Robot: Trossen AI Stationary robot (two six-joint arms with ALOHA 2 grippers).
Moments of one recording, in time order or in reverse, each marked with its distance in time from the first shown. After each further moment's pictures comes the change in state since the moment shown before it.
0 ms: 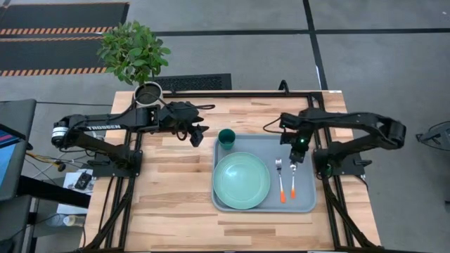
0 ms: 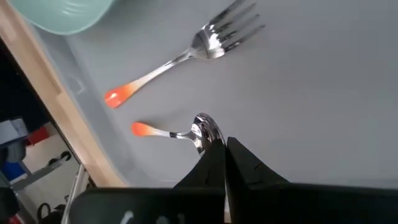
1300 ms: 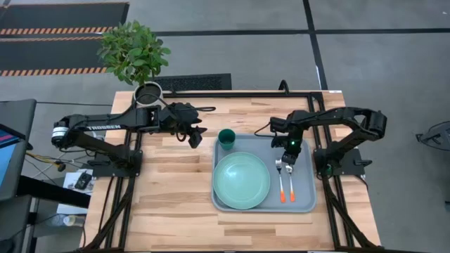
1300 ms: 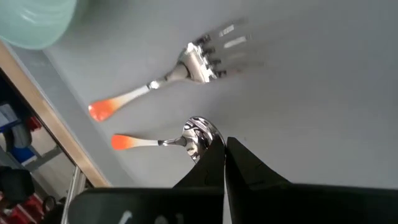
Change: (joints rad) left arm 0.000 0.000 0.000 -0.053 0.003 0.014; right arm 0.026 0.243 0.019 0.099 -0.002 -0.017
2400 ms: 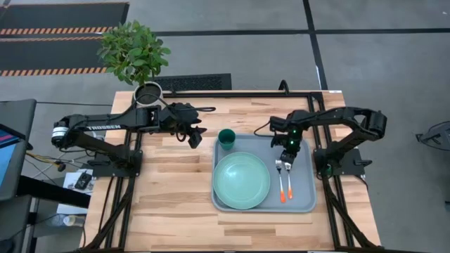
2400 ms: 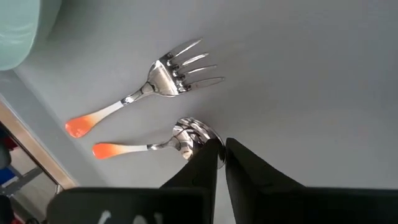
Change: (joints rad) left arm 0.000 0.000 0.000 -0.007 0.001 -0.001; right arm -0.001 0.000 0.000 0.026 0.074 0.050
